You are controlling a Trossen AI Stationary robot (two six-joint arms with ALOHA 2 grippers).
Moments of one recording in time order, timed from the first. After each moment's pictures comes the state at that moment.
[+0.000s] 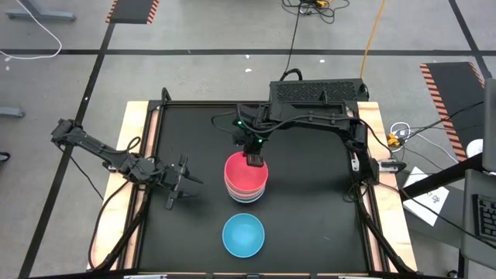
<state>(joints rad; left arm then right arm) -0.43 0.62 0.29 0.15 -0.18 0.02 -0.19 2.08 2.03 -1.16 -0.27 -0.19</state>
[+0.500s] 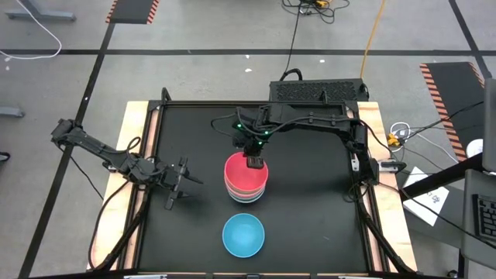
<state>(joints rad) -0.43 0.62 0.29 0.14 -0.18 0.02 -0.17 2.08 2.03 -1.18 -0.19 -0.20</state>
